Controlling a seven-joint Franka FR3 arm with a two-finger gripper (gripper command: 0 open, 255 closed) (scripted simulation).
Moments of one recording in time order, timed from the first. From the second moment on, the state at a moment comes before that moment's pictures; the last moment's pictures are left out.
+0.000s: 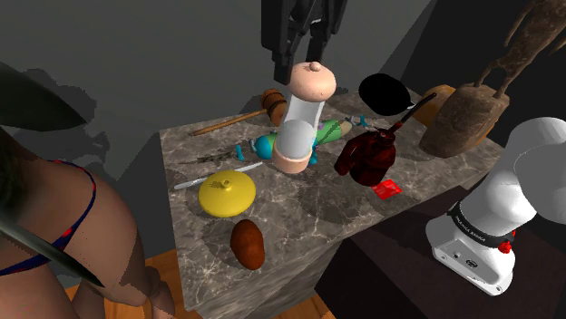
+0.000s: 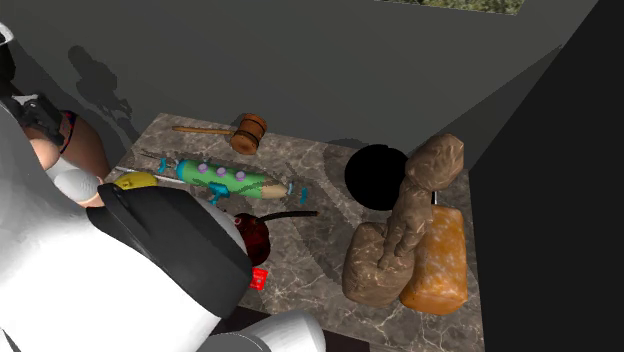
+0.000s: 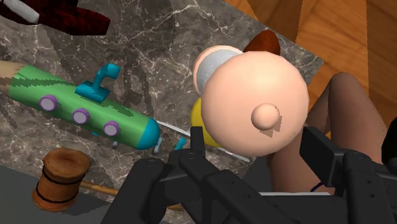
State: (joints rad) arm 0.46 -0.16 0.40 -1.71 0.06 1.61 0.60
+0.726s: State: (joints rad) arm 0.46 -0.19 0.40 -1.88 0.07 1.76 0.59
